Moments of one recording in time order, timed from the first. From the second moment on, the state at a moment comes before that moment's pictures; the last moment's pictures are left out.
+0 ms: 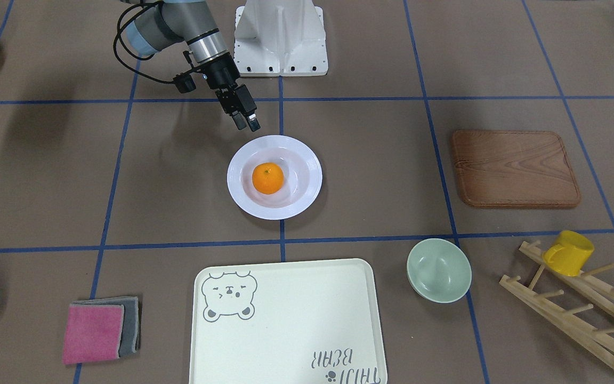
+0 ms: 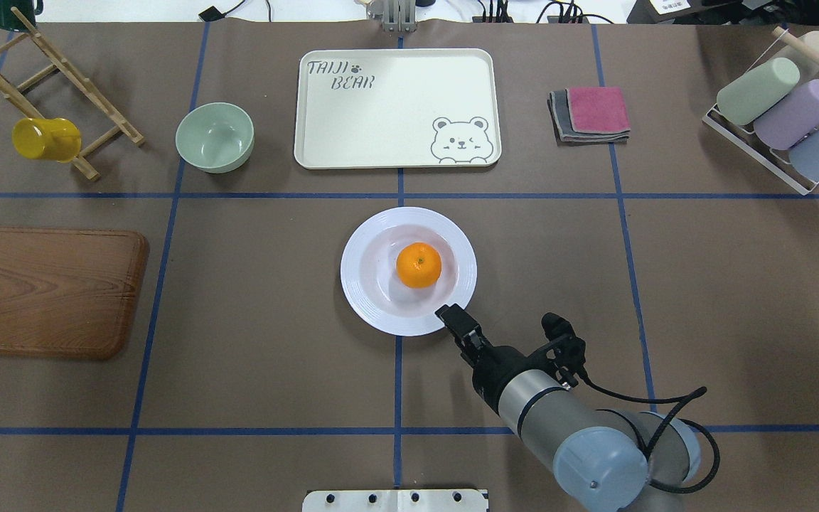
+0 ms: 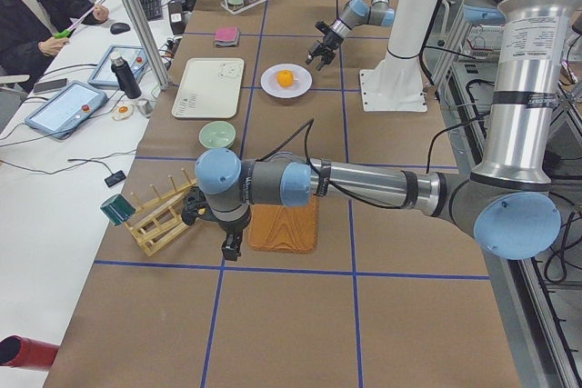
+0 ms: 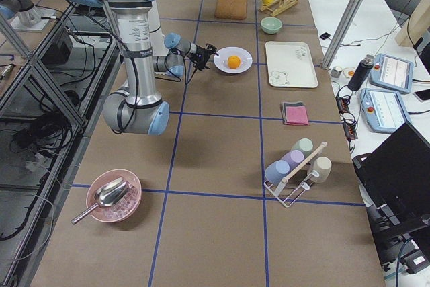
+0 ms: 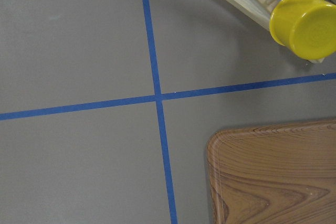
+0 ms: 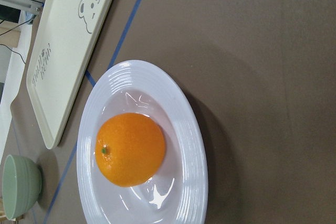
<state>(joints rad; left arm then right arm) -1.58 -1.62 -1.64 -1.47 -2.41 0.10 0.11 -1.25 1.76 -0.80 1.02 2.30</state>
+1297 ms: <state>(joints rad) -1.59 -1.58 -1.65 -1.48 -2.41 0.10 0.17 -1.13 1.61 -0.80 1.02 2.34</state>
